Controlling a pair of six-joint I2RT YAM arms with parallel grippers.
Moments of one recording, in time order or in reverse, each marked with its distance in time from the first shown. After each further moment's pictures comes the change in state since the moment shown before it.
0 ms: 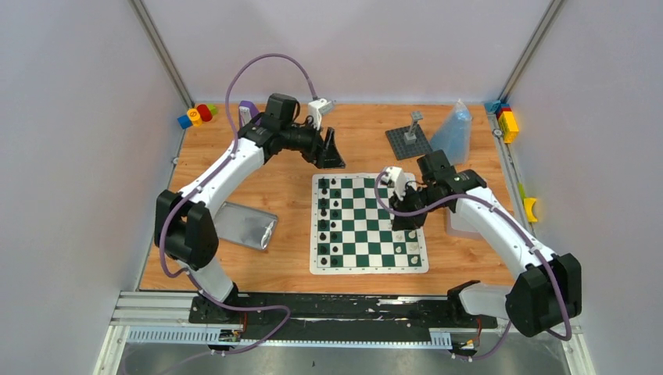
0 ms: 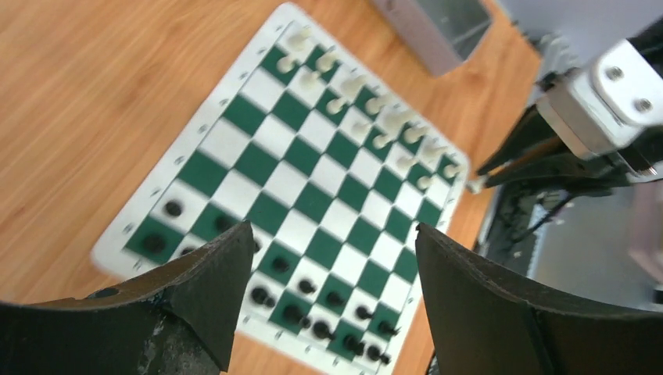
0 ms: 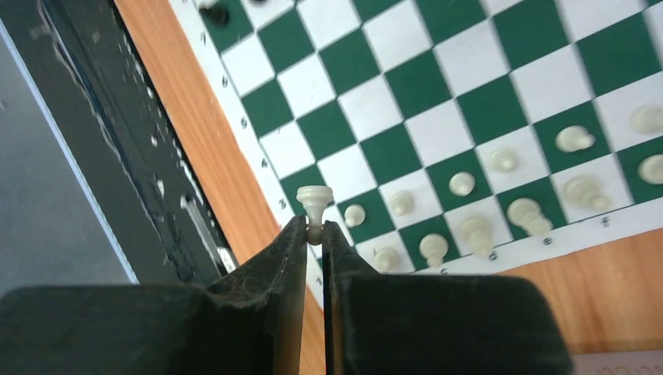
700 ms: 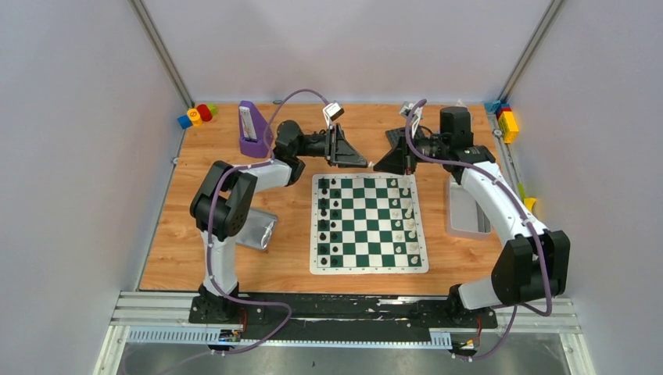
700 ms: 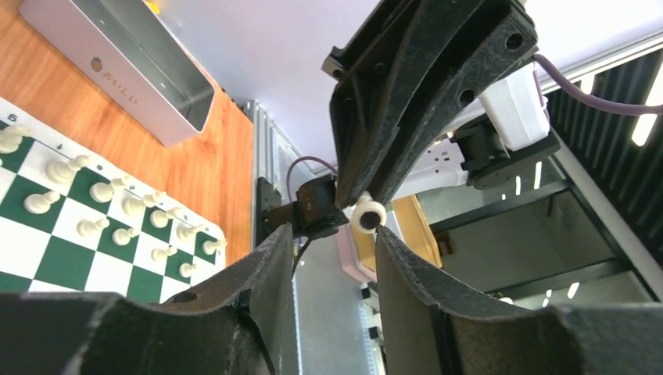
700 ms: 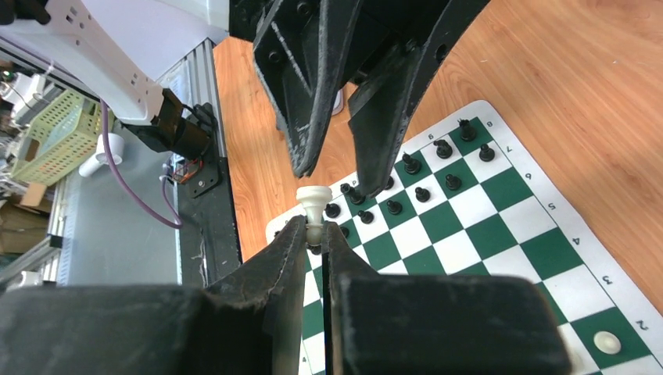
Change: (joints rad) left arm -0.041 0.314 -0.258 1.587 0.378 -1.384; right arm -0.150 0.179 0.175 0.579 -0.480 0.534
